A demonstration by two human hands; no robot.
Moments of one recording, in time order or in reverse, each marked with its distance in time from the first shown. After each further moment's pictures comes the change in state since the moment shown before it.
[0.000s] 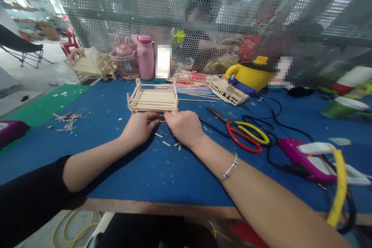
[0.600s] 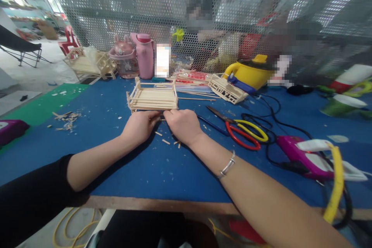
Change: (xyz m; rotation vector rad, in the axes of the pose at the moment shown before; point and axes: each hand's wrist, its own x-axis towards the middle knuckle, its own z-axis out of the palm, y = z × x) left_hand -0.002 0.002 0.002 0.136 0.041 0.059; right_hand 0.002 -0.002 0.000 0.039 -0.072 0.034
